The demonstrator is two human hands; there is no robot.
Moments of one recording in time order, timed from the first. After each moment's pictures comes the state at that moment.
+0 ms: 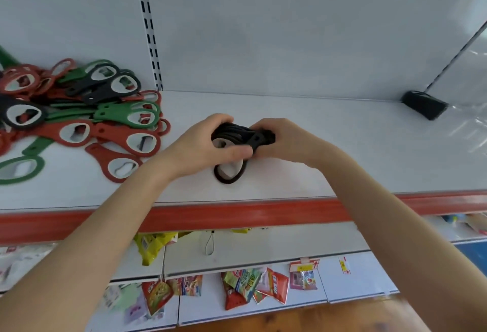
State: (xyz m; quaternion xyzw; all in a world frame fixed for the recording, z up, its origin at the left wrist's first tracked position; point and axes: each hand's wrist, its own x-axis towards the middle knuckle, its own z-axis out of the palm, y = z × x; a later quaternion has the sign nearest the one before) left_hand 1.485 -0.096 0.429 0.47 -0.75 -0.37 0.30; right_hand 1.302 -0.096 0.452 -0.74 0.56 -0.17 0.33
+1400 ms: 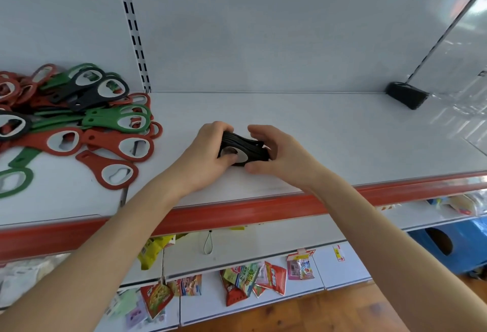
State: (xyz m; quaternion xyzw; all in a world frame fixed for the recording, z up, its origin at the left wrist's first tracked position) left_hand 1.473 -0.084 0.423 0.48 -0.79 -0.29 0.27; right_hand 1.302 -0.061 0.427 -0.64 0.56 -0.32 0.40
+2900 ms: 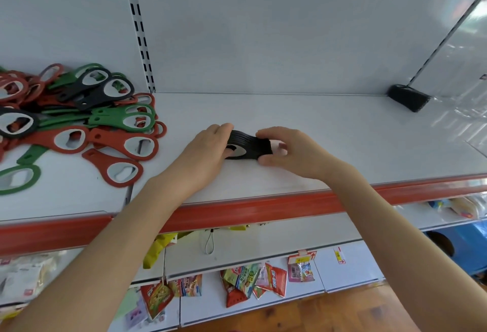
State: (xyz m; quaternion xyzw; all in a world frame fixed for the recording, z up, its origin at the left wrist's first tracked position) left_hand 1.473 -0.084 0.423 0.49 -0.83 -0.15 0.20; right_hand 1.283 -0.074 0.435 -0.74 0.58 -0.21 0.27
